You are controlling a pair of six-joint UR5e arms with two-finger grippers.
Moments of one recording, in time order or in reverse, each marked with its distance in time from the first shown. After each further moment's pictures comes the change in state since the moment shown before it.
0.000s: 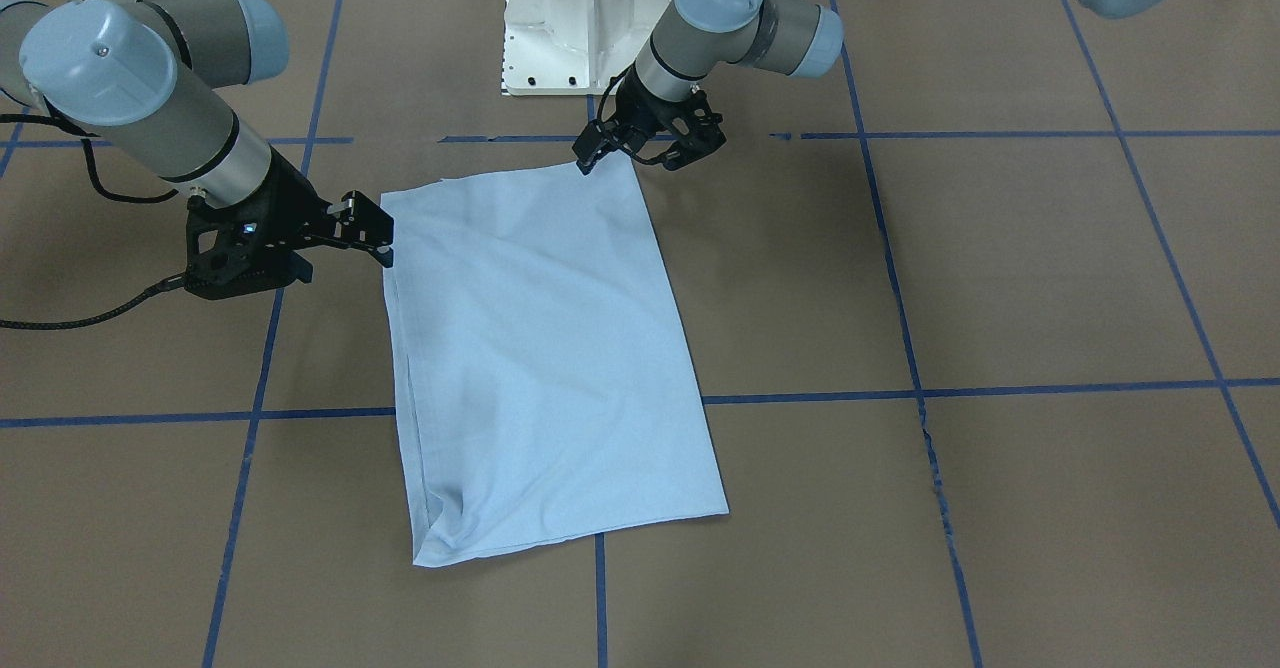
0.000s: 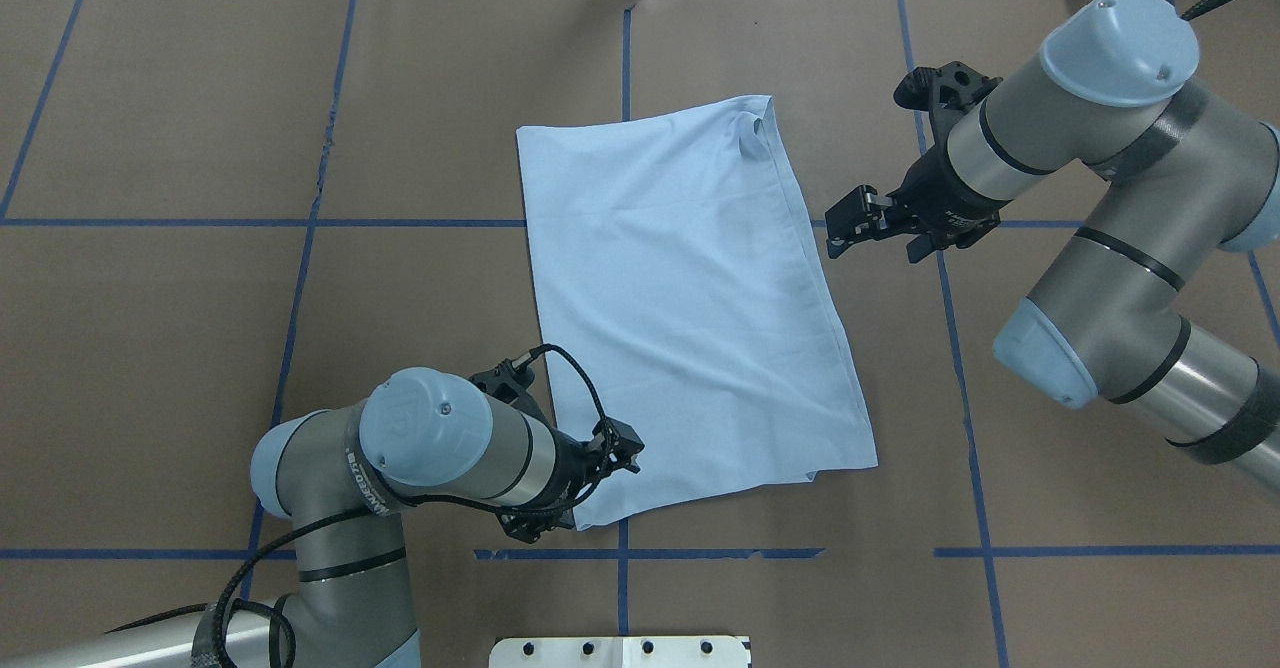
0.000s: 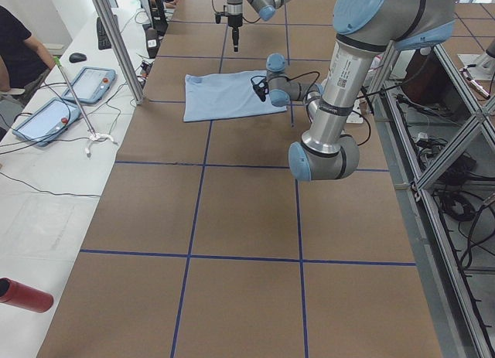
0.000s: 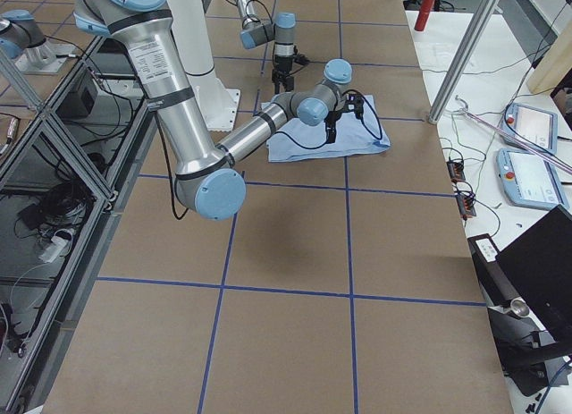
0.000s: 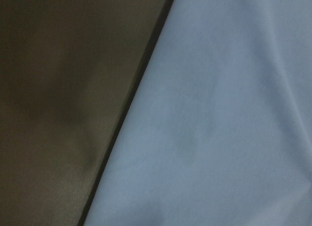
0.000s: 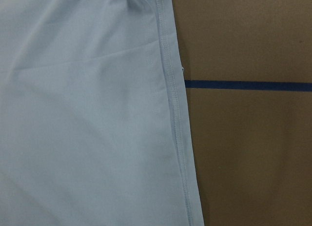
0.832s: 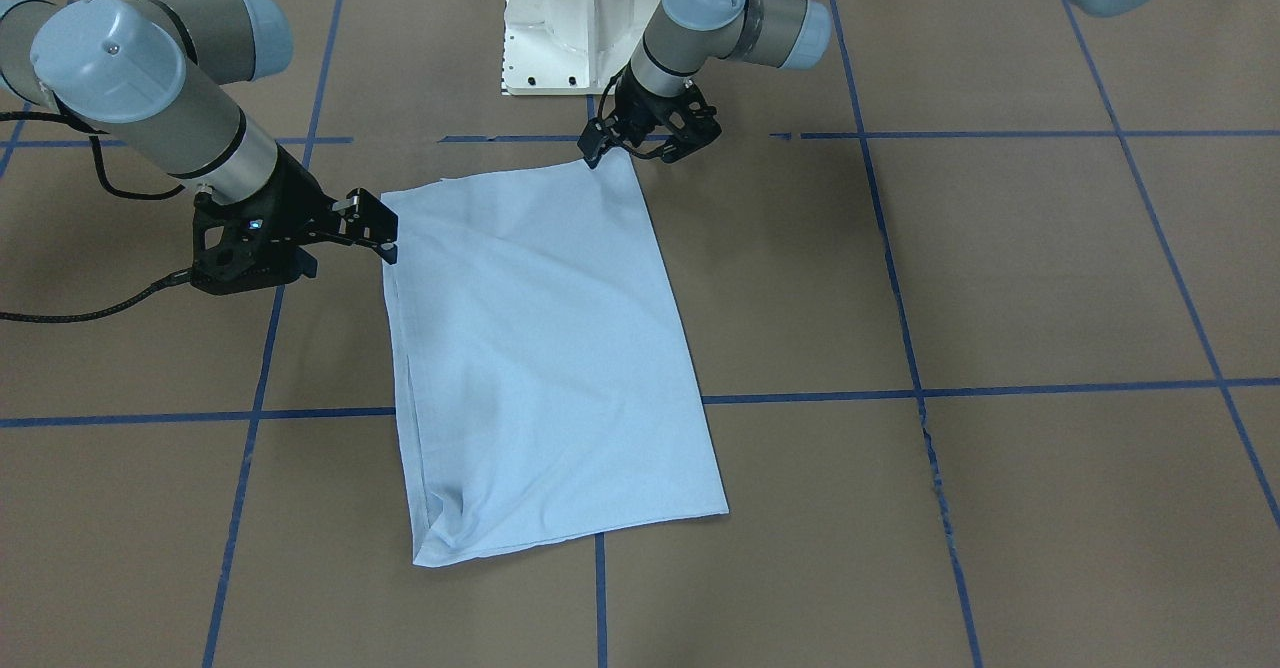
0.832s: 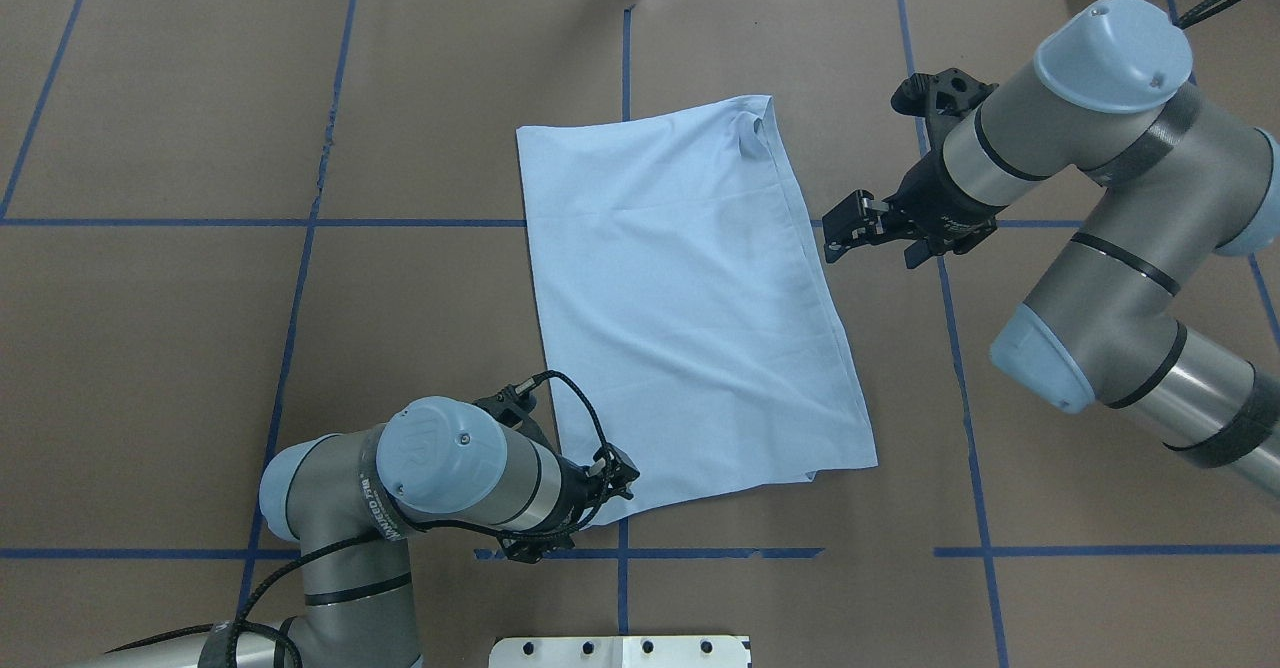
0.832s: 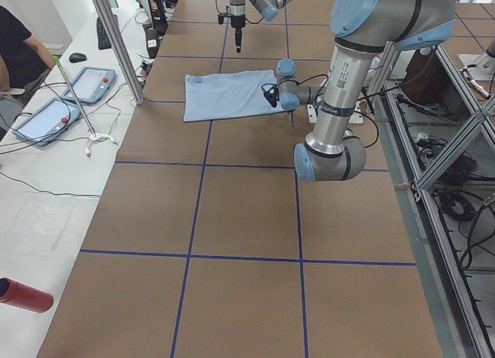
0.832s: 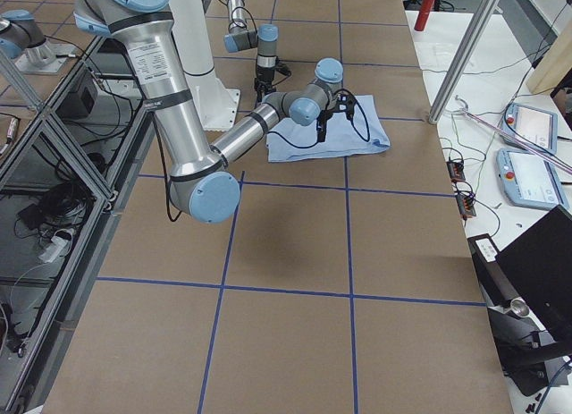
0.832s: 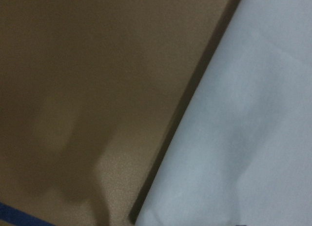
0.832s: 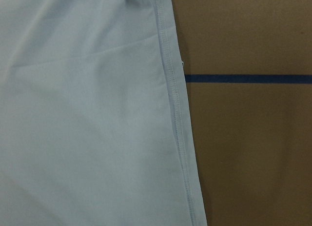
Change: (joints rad) left arm 0.028 -0.002 0.006 0.039 0.017 -0.008; right arm -0.007 0.001 -0.003 -0.001 -0.001 0.011
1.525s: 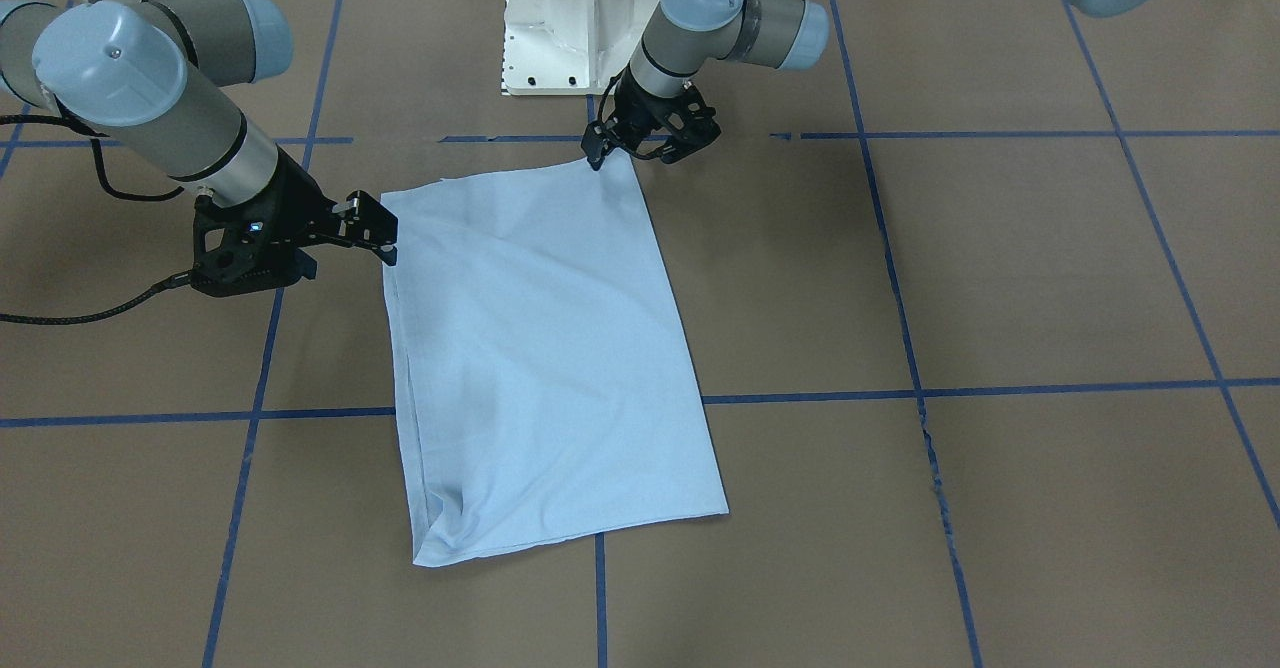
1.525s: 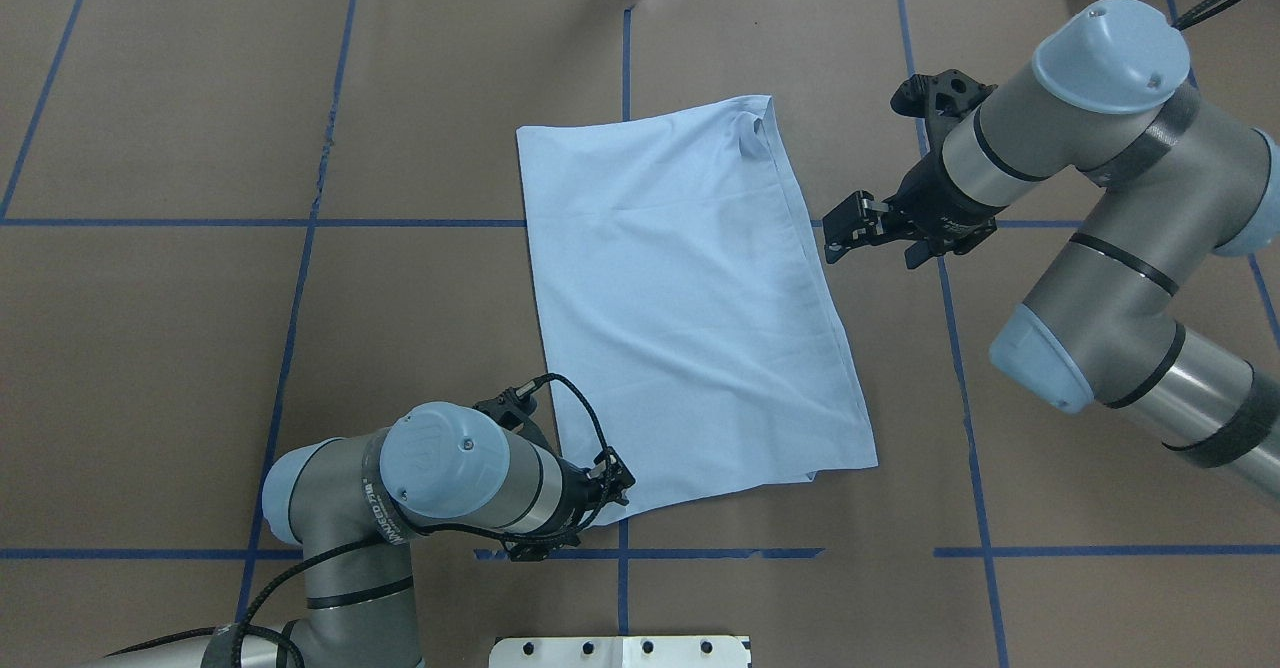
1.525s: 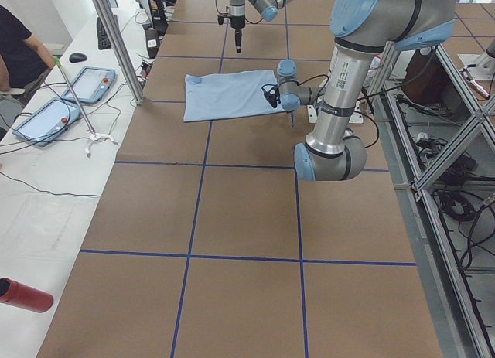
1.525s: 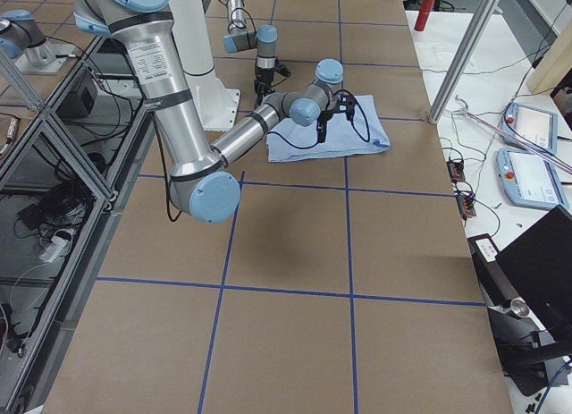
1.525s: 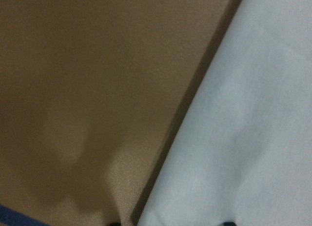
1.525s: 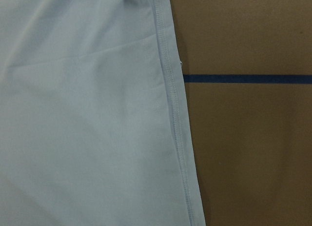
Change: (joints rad) left arm 0.004 -0.001 0.007 0.000 0.011 -0.001; right arm 0.000 0.000 -0.004 0.000 -0.001 -0.001
